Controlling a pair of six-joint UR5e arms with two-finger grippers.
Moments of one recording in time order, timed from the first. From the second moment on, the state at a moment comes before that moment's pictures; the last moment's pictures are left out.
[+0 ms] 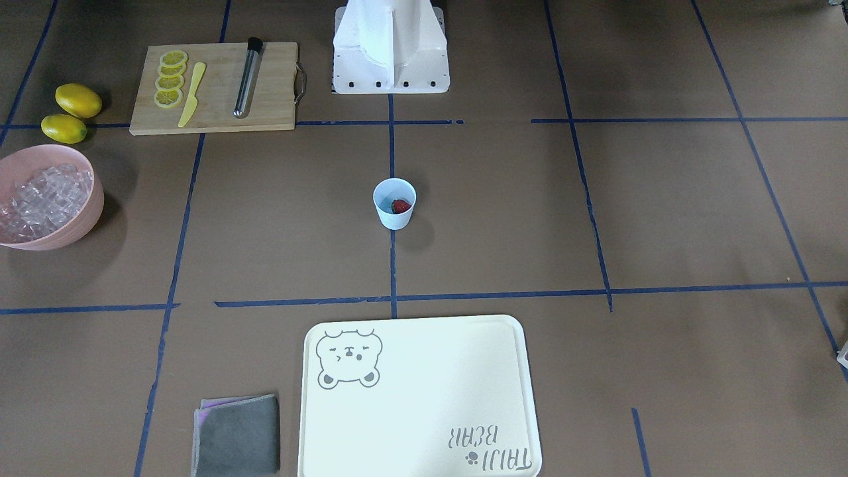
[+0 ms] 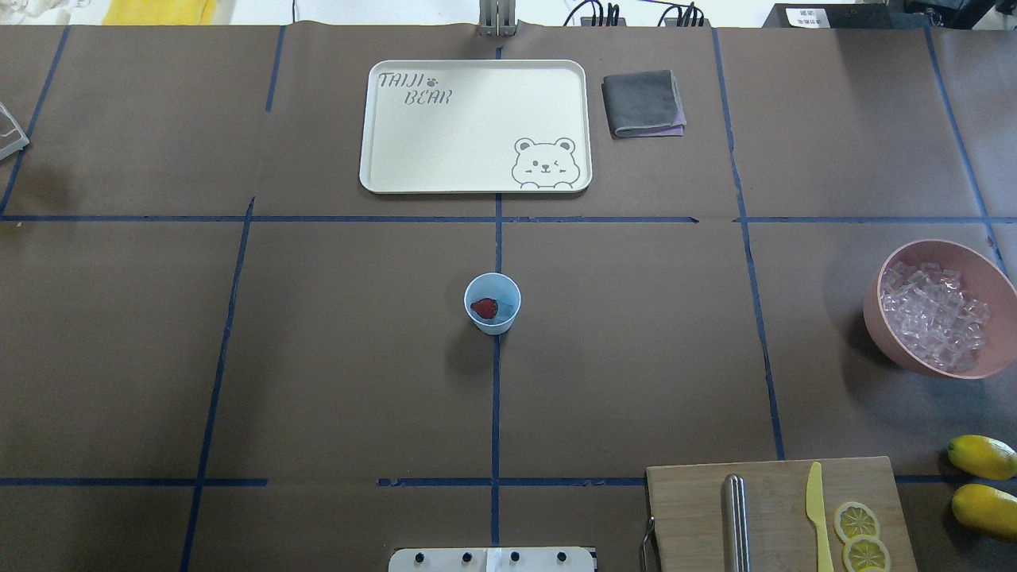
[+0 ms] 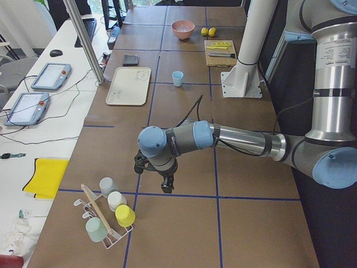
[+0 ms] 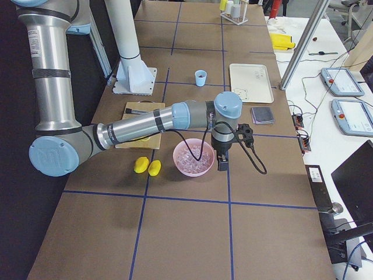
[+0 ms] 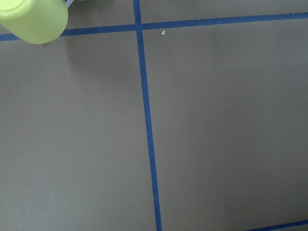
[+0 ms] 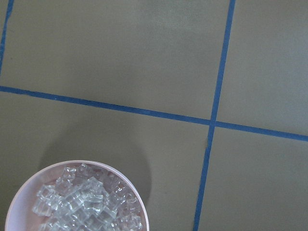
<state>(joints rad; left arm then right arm) -1.63 -1.52 -1.79 -1.13 -2.44 0.35 1.52 -1.52 1.84 -1.79 2.33 -0.04</state>
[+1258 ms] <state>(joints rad) -1.63 -1.46 -1.80 -1.14 -2.44 0.35 1.50 -1.55 1.87 -1.90 2.31 -0.09</state>
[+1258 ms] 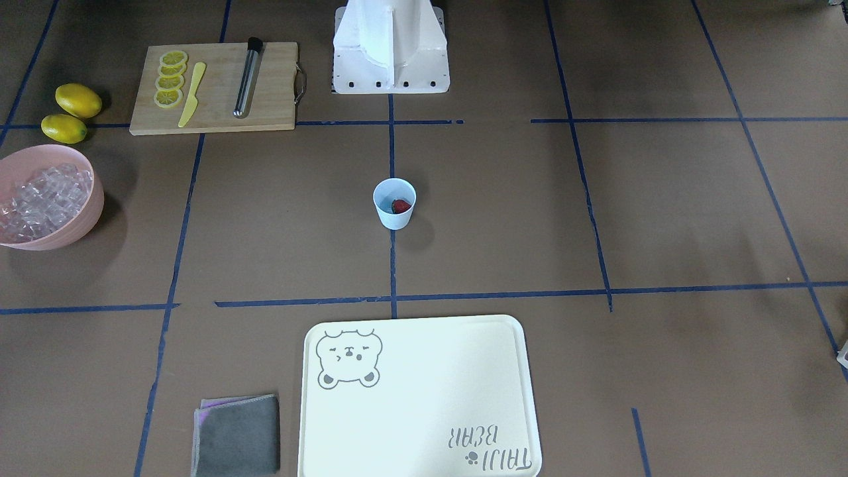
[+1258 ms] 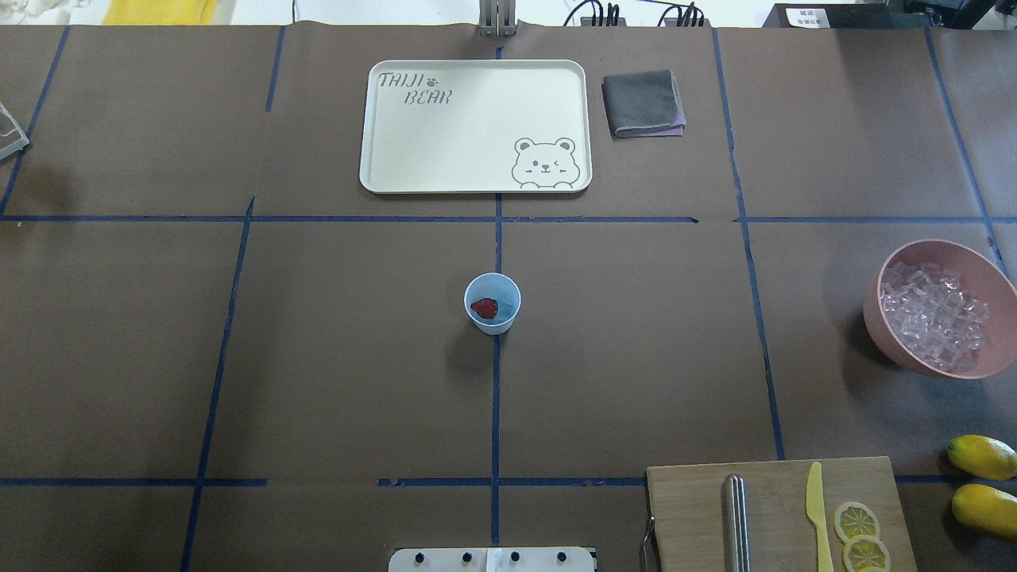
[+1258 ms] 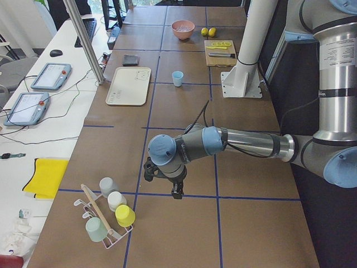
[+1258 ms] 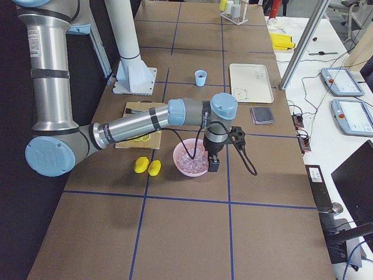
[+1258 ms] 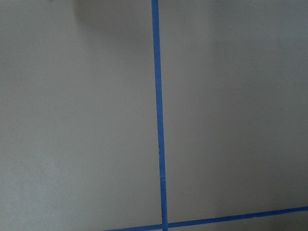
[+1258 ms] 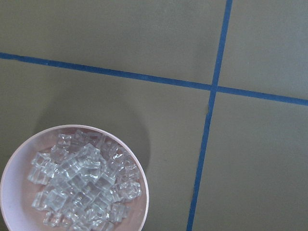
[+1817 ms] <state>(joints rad) -1.63 -1.48 -1.79 -1.19 -2.42 0.33 1.50 -1.54 1.85 -1.90 2.30 -0.10</state>
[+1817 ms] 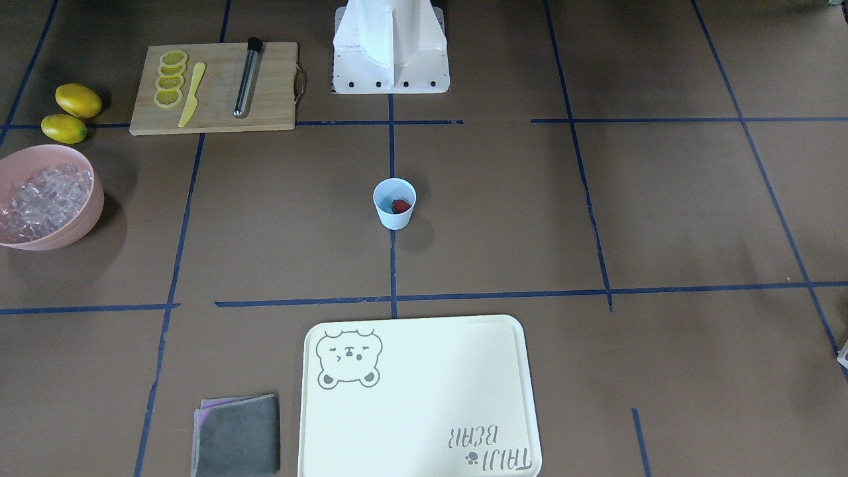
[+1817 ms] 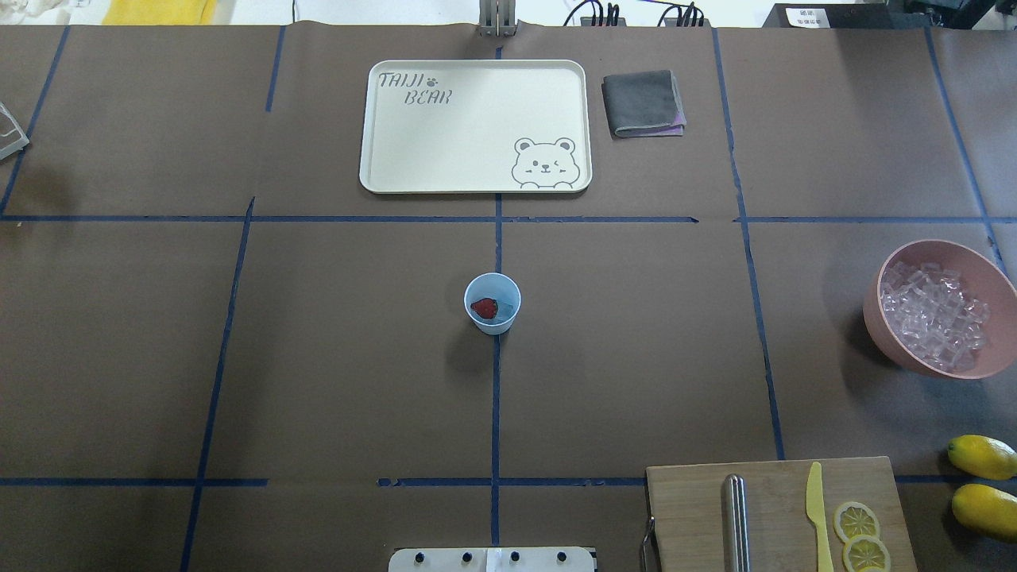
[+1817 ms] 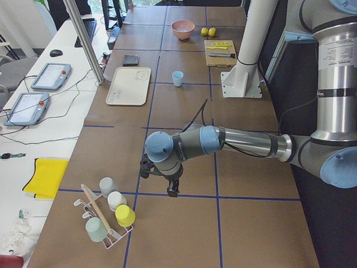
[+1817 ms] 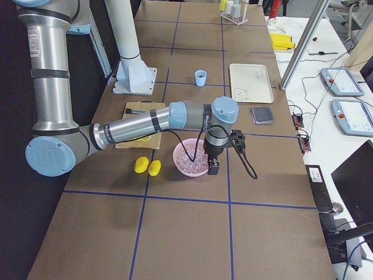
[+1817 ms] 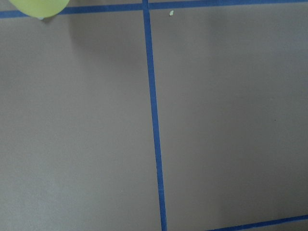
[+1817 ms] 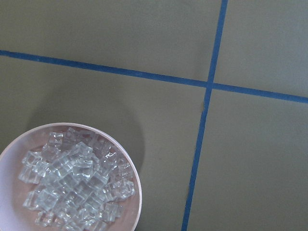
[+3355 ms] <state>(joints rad) -1.63 -1.47 -1.79 -1.31 -2.32 0.23 1.55 -1.64 1.84 -1.87 2.31 -0.14</state>
